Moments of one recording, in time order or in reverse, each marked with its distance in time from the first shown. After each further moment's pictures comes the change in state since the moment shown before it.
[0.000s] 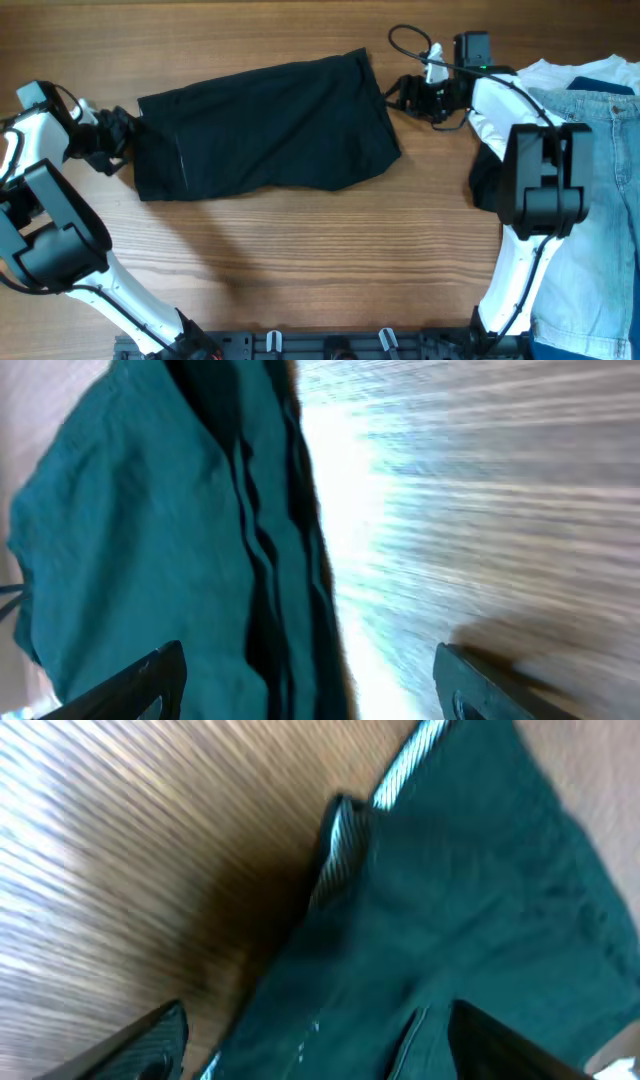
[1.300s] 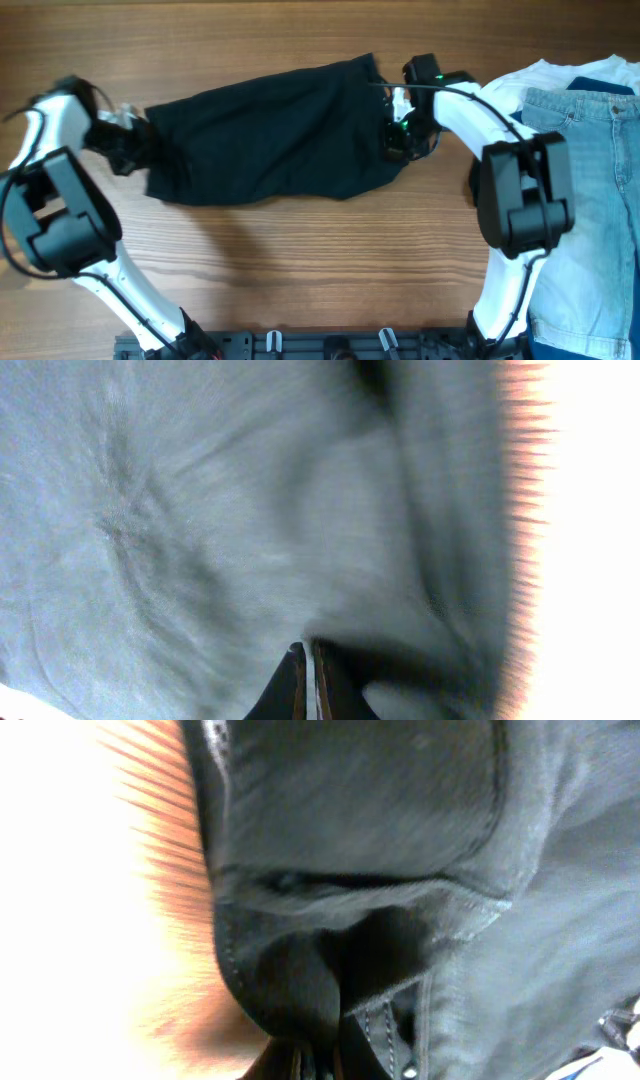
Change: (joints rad) left arm -0.082 0.050 0.119 -0.338 -0.030 0.231; right arm 0.185 -0.106 -0.071 -0.341 0.256 0.070
